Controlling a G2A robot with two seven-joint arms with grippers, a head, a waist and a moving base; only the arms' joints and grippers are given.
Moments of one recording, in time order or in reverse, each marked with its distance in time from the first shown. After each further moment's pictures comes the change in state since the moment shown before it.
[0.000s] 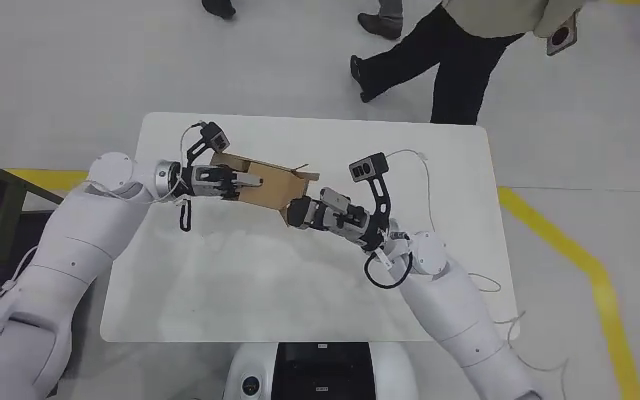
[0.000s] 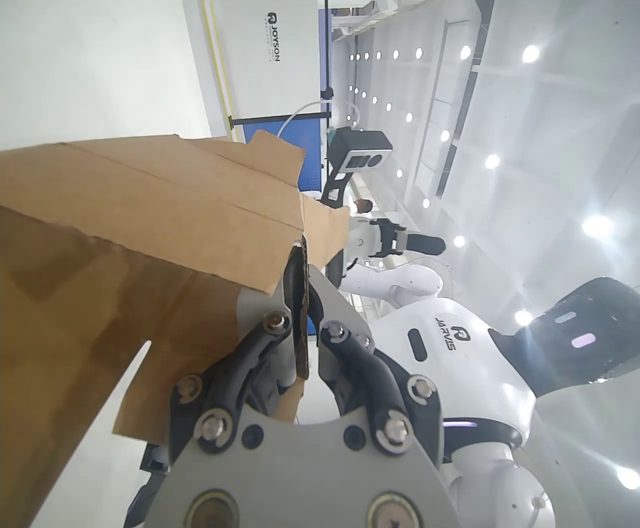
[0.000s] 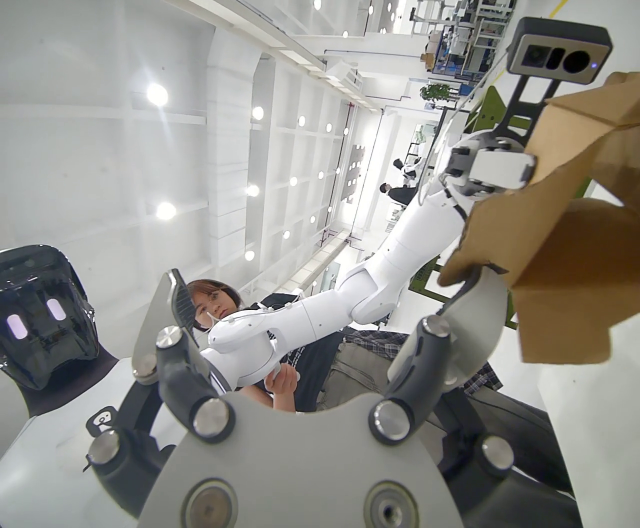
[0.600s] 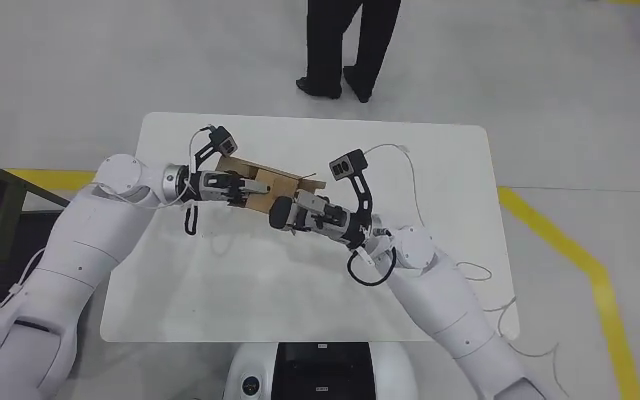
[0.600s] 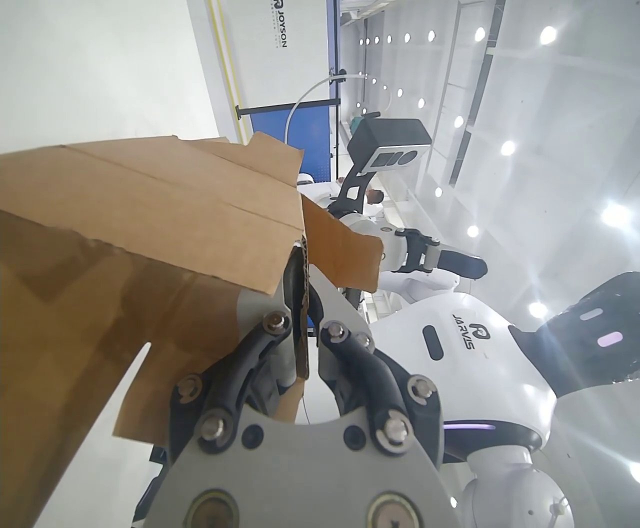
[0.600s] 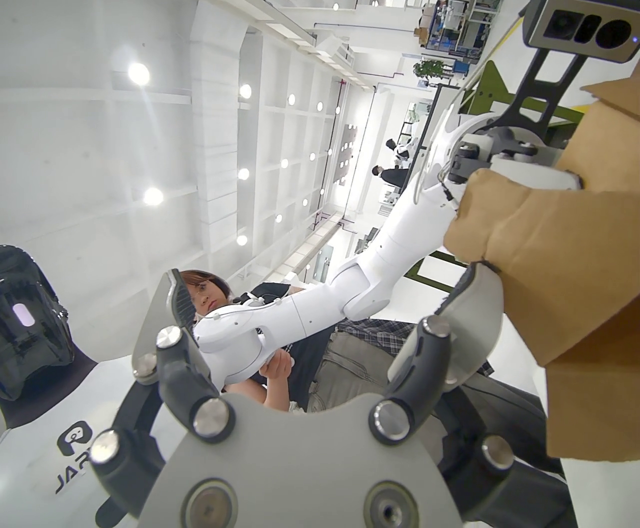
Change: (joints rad) left arm 0.033 -0.018 -0.043 -0.047 0.047 0.020 -0.014; right arm 0.065 -0.023 -0.069 0.039 -0.041 0.012 -0.030
